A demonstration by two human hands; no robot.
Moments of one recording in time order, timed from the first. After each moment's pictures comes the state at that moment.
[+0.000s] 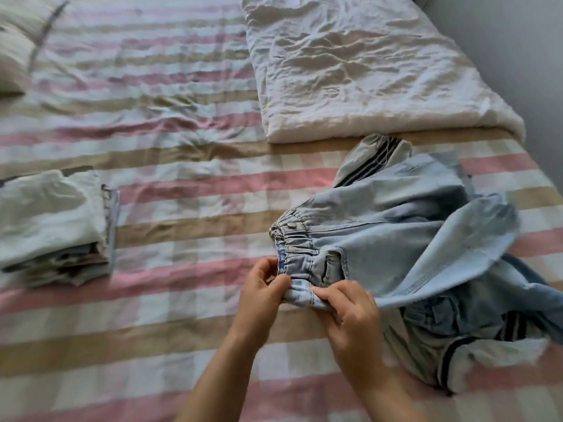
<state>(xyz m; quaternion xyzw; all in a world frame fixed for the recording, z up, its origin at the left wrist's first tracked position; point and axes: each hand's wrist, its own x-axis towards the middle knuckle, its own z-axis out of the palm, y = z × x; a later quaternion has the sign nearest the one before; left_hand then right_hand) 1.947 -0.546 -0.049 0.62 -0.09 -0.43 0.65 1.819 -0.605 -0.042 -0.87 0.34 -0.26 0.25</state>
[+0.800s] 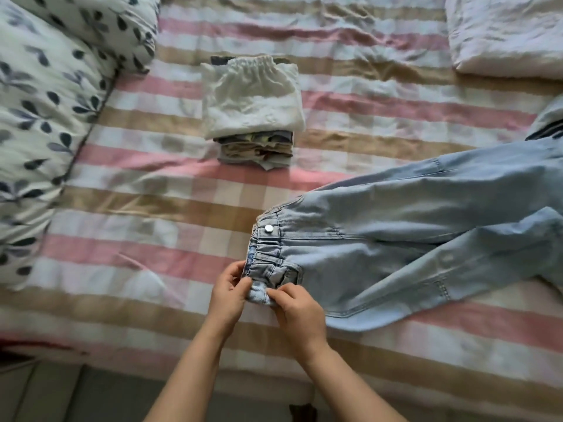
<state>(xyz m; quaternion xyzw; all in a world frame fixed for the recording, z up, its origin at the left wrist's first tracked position) 2.063 -0.136 -0.130 0.75 0.06 -0.30 0.59 1.968 -0.235 -0.116 -0.92 0.18 -0.06 0.34</state>
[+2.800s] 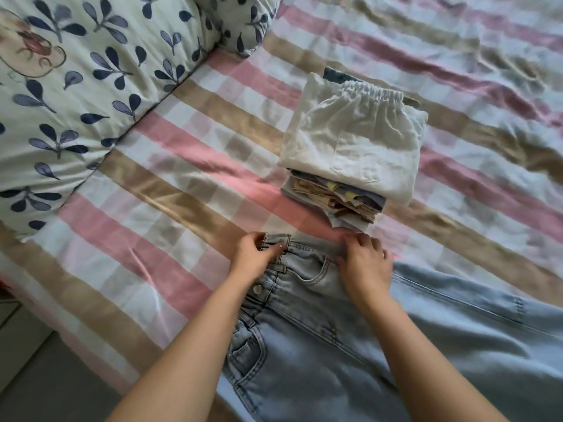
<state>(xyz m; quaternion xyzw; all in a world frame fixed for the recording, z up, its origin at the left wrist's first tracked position) 2.234 -0.186 -0.194 0.84 0.14 -0.21 0.48 2.187 -0.372 -0.186 -0.97 0.16 0.12 0.12</state>
